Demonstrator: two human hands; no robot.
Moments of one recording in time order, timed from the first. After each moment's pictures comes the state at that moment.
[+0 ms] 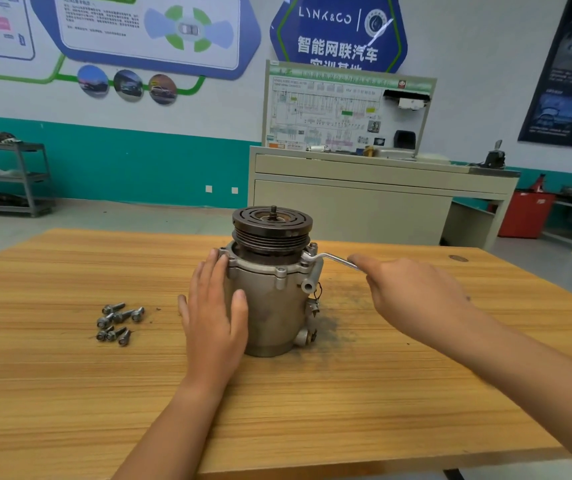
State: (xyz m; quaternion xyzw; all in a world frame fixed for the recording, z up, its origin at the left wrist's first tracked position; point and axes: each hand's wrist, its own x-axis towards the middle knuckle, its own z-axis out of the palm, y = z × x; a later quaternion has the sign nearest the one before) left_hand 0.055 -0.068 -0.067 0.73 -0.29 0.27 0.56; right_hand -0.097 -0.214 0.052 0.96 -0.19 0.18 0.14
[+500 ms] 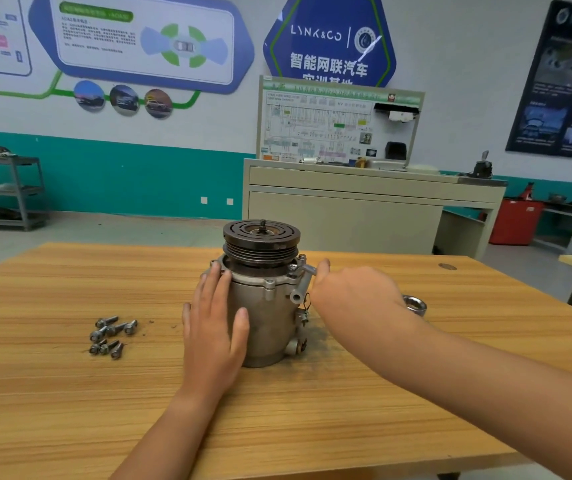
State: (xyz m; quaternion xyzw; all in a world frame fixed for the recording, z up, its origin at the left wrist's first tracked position) left_hand 0.050 -0.068 -0.067 0.73 -0.35 0.29 0.51; right_hand -0.092 -0.151 0.080 0.94 -0.14 -0.03 0.30
